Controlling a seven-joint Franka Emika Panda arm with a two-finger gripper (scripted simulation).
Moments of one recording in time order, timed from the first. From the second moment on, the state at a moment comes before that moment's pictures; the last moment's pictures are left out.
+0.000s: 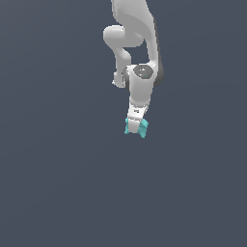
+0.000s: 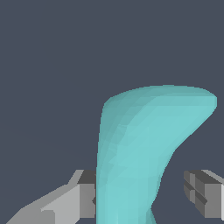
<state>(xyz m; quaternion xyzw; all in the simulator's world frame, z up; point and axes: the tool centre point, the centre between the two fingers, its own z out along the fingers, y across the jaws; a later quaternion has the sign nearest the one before) -0.109 0.069 0.097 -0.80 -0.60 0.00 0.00</state>
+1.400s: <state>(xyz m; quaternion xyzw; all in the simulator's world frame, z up) -0.059 0.088 0.149 -0.80 -0.60 0.00 0.00</state>
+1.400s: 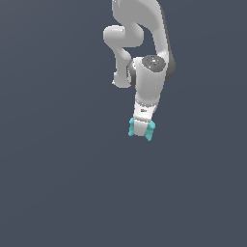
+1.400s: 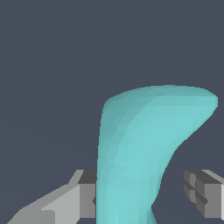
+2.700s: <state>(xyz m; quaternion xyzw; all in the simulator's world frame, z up) 0.055 0.127 0.263 -0.80 -0.60 0.00 0.00</state>
